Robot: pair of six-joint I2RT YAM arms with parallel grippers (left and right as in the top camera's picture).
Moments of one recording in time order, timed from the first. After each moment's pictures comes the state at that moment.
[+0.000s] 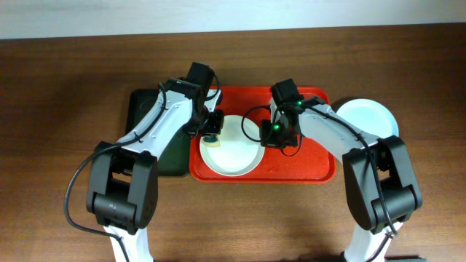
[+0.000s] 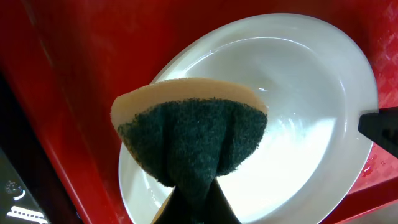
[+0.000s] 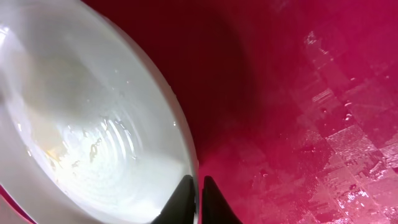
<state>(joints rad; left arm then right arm) -0.35 2.03 1.55 -0.93 0.22 -0.16 0.33 1.96 1.26 -0.67 -0.33 0.39</state>
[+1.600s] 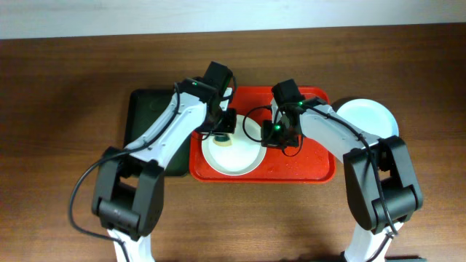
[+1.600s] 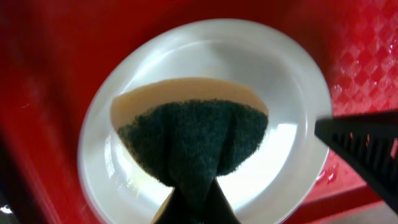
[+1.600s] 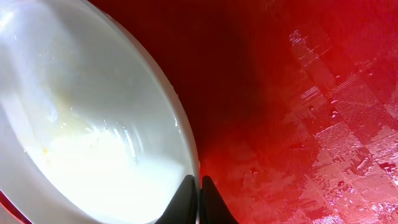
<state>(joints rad) -0.45 2.01 1.59 -0.95 0.16 -0.30 0.33 1.95 1.26 -0.67 -0.32 0.39</state>
